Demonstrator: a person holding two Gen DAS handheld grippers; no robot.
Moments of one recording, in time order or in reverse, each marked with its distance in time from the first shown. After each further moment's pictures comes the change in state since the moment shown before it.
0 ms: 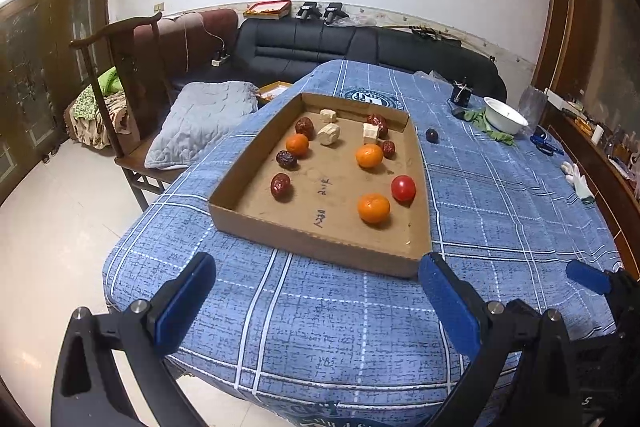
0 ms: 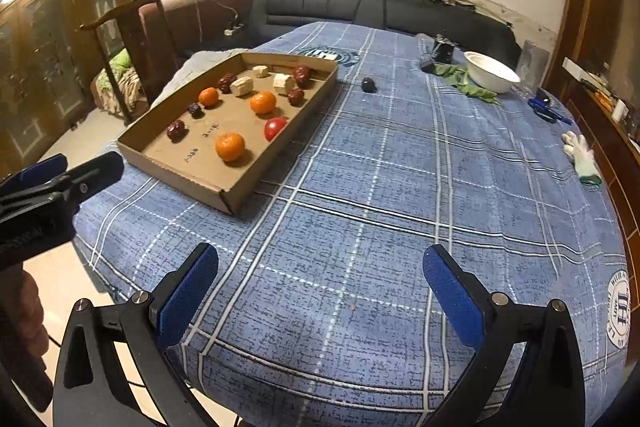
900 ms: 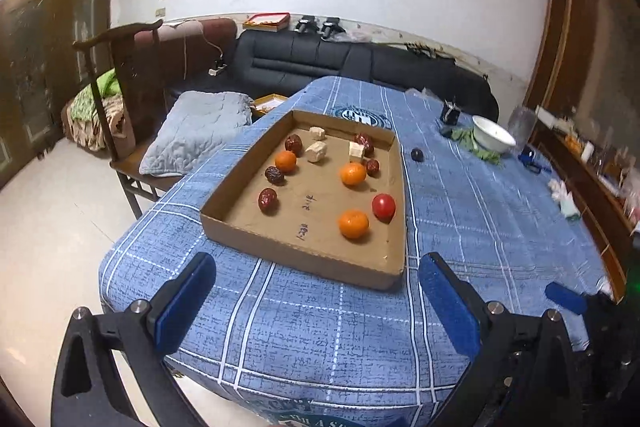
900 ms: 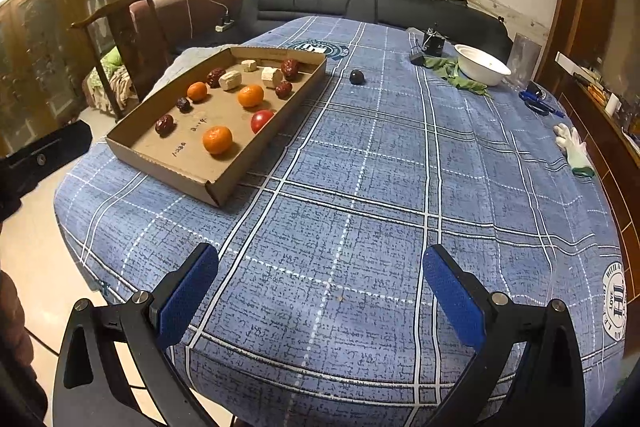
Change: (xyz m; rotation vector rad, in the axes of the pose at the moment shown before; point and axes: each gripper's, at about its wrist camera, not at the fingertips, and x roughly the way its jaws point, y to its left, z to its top) left arm -0.018 -0.011 0.006 -0.021 -0.049 -0.032; right arm 0.000 -0.007 -0.005 0.015 0.014 -0.039
